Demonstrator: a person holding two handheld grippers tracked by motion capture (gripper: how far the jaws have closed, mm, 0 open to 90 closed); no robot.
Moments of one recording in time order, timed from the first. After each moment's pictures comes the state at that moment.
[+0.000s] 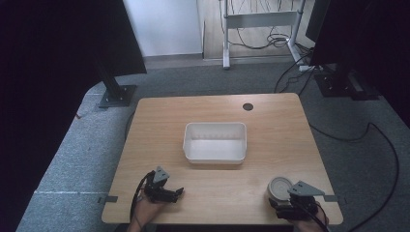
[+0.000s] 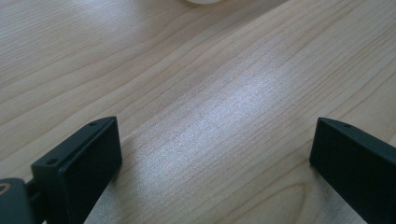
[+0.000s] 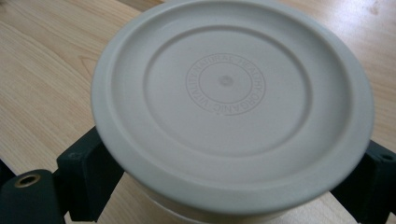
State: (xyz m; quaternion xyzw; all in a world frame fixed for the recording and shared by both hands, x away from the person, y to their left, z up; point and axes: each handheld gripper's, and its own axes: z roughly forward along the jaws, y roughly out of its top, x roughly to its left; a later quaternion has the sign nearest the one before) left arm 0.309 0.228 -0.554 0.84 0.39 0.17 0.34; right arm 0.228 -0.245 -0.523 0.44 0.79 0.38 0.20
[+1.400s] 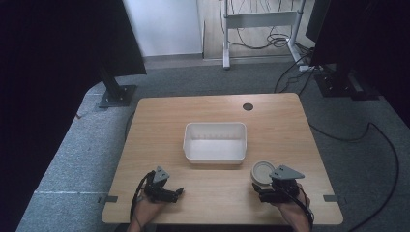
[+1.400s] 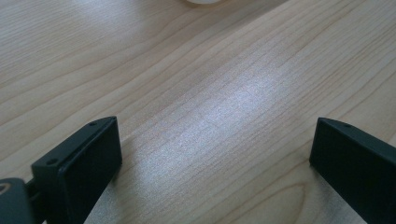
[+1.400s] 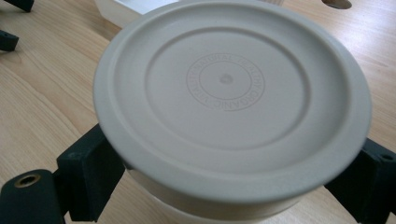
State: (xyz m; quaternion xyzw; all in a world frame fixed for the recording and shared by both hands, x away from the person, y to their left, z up) left arm 0.309 0.228 -0.554 0.84 0.39 0.17 0.34; right arm 0.269 -0.199 -0.497 0.40 0.79 0.40 0.22
